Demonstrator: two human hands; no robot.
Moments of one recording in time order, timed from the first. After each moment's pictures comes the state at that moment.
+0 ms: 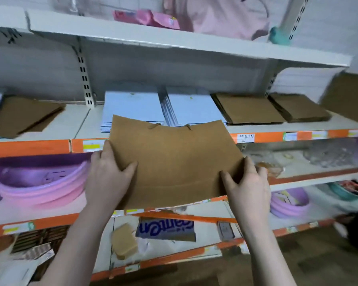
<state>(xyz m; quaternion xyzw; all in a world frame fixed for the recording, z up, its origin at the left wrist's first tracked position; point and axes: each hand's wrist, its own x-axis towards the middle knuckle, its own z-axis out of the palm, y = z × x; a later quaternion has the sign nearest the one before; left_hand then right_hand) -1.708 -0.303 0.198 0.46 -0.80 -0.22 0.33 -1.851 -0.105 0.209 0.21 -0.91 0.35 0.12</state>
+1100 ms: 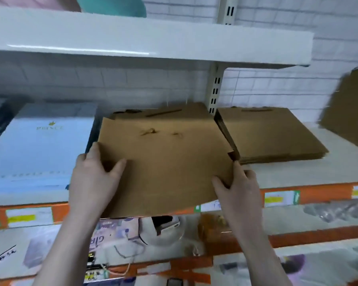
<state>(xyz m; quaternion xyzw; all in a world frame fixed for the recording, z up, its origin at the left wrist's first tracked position) -2.222 -0.199 0.215 0.53 -0.76 -0.19 0.33 -2.390 -0.027 0.200 0.28 -0.89 0.35 0.04</state>
